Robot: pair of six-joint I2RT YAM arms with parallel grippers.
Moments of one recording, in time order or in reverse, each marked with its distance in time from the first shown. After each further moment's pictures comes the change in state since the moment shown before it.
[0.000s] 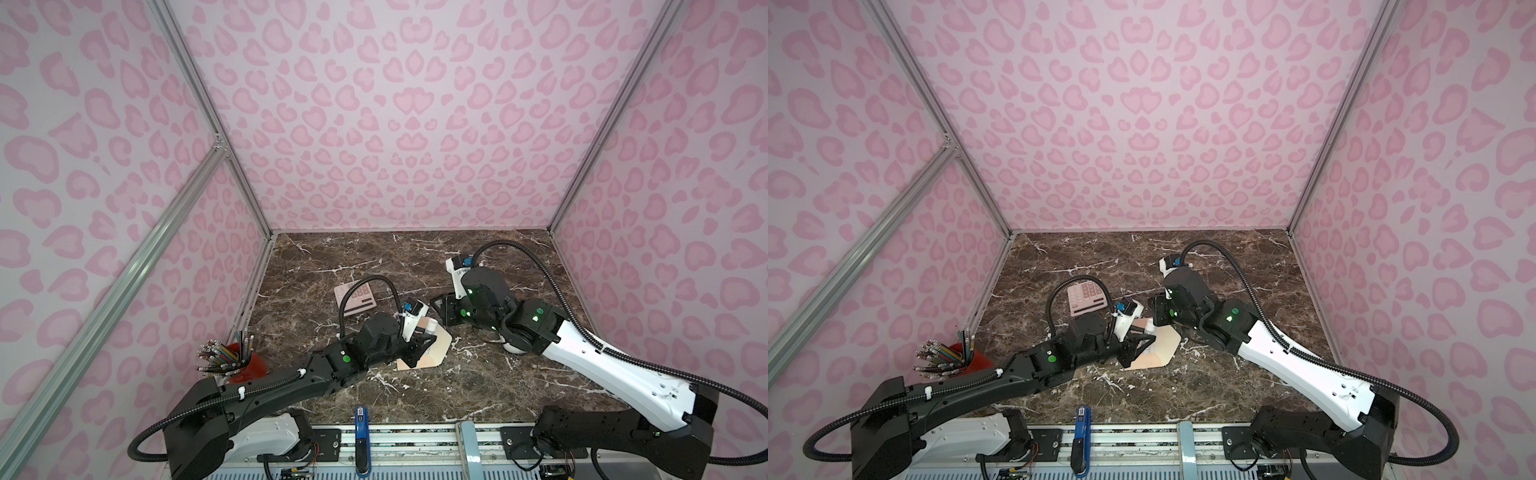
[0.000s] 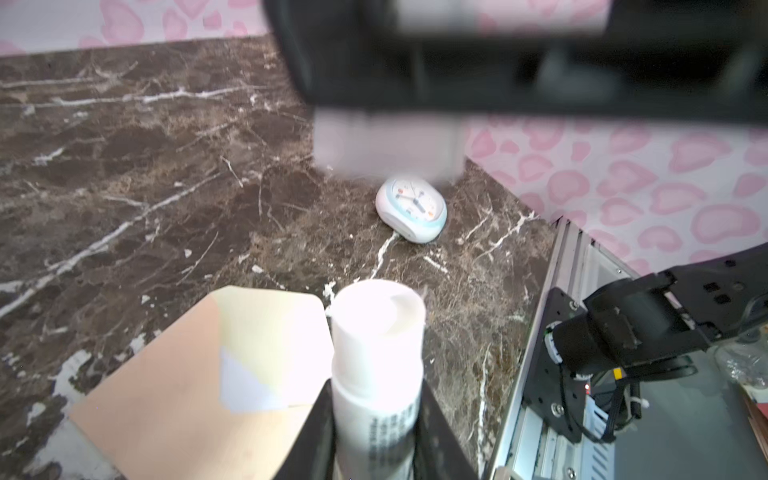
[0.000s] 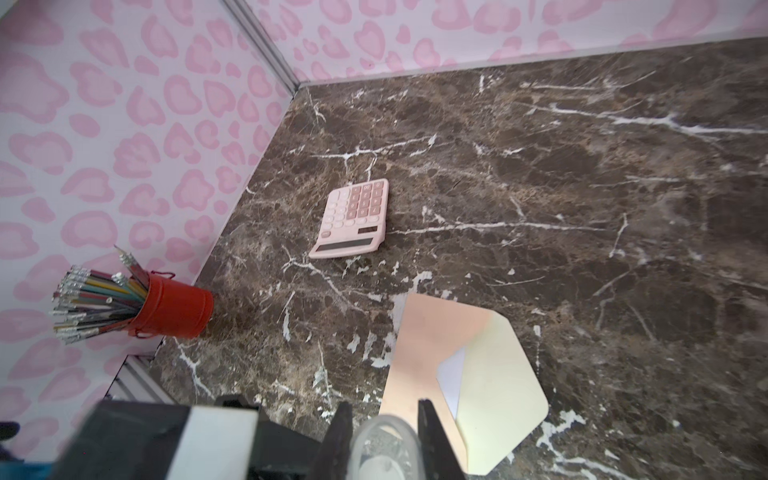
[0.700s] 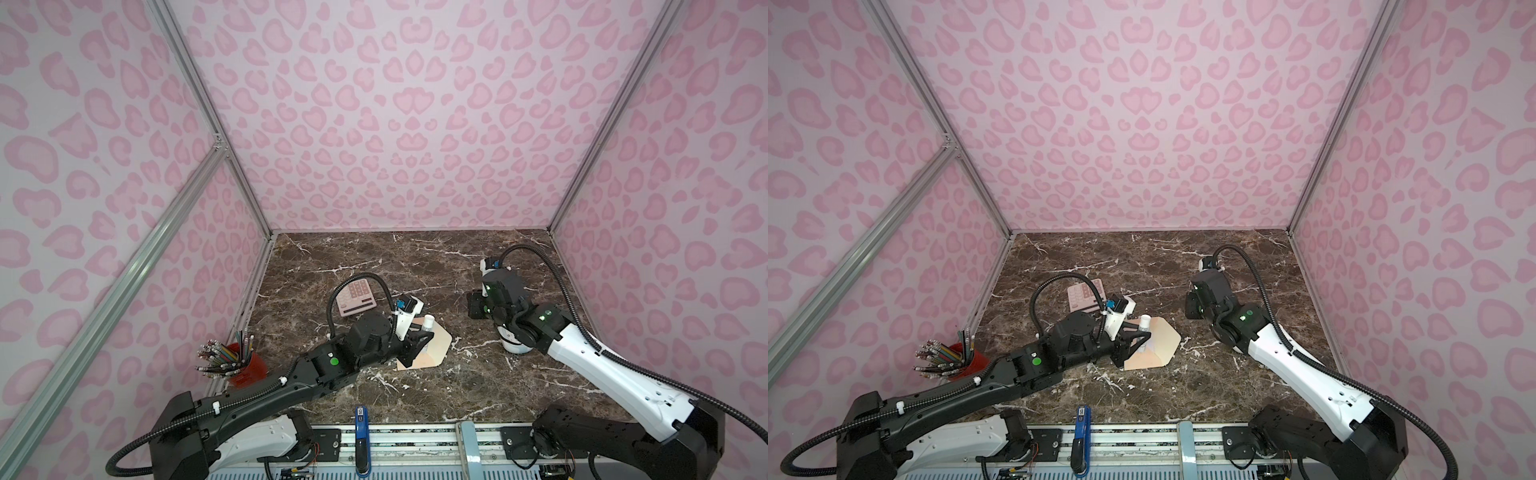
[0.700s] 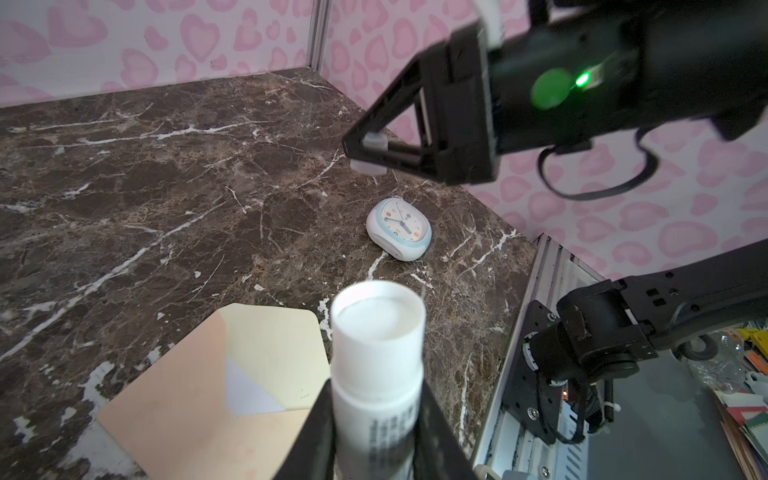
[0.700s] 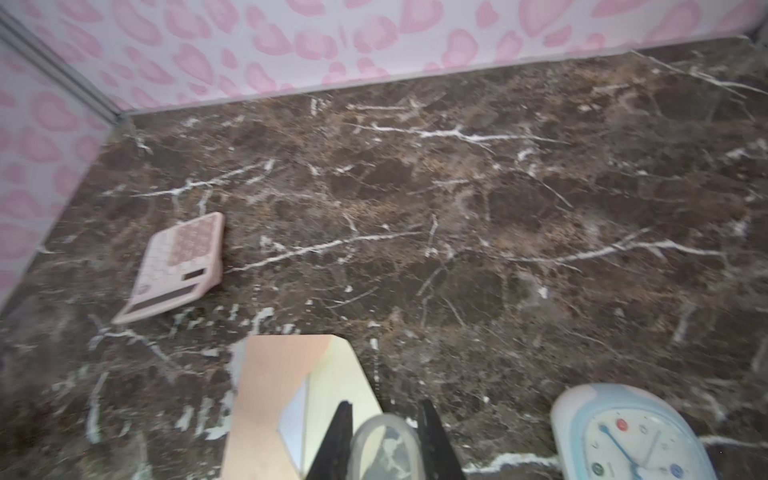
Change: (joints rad) left arm -0.007 -0.126 0.037 -0.071 -0.019 0.005; right arm -0.269 -0.060 -0.274 0.081 0.152 -0.090
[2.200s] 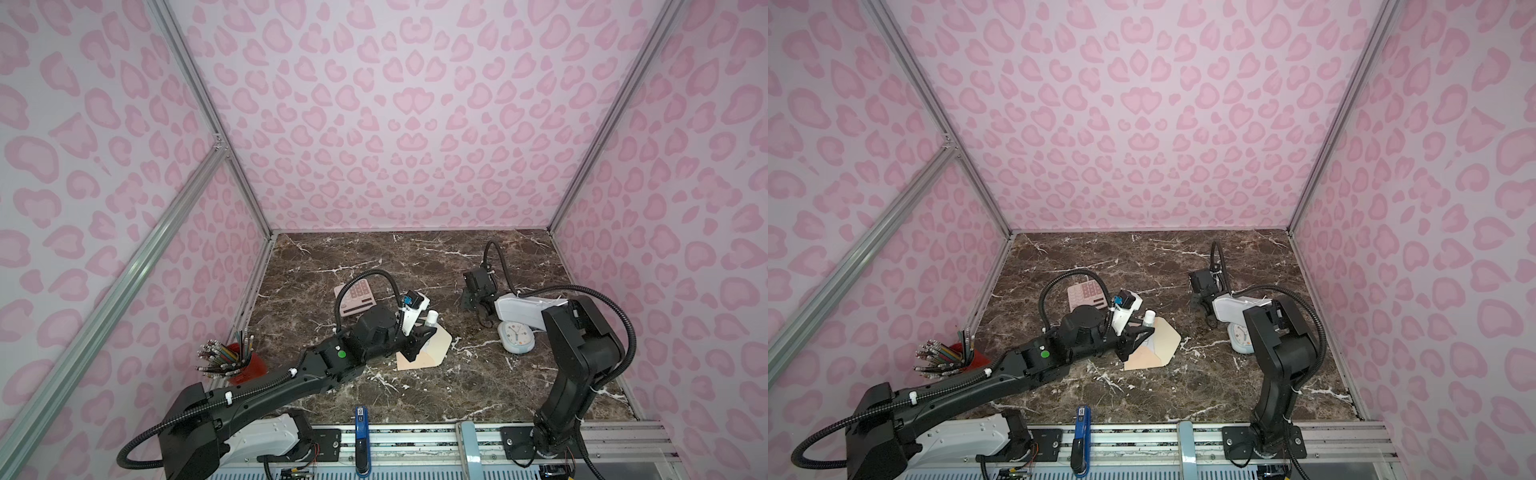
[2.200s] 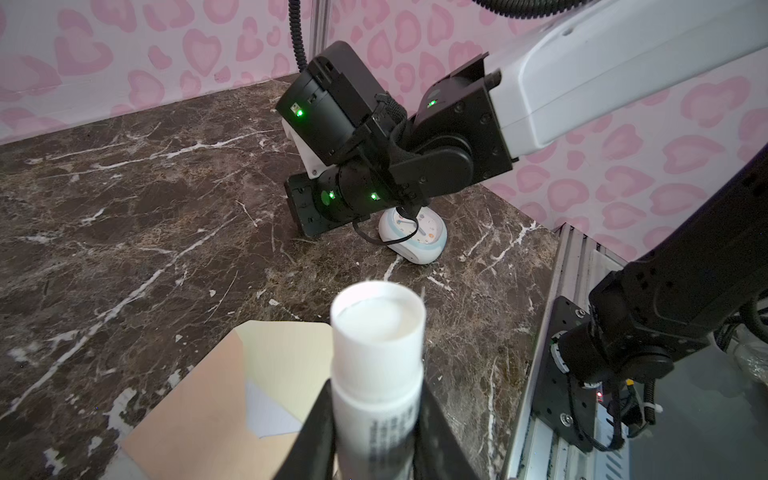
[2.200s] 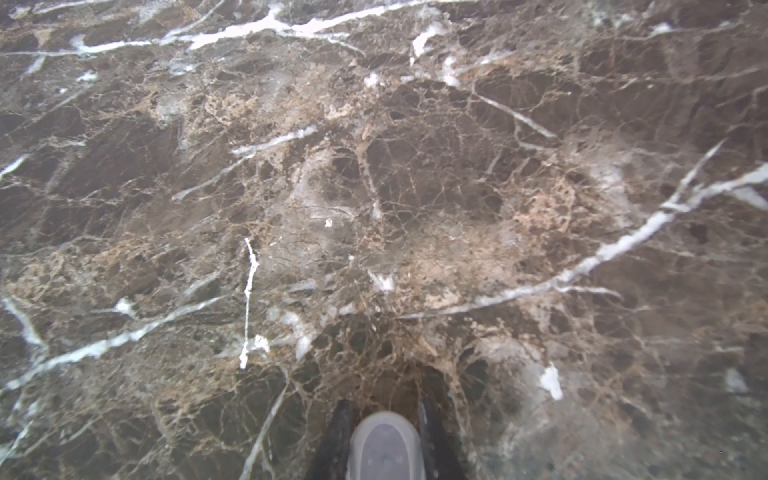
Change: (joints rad) left arm 0.021 0.082 0.041 0.011 0.007 0.081; right arm -0.206 0.657 0.016 0.465 0.066 0.057
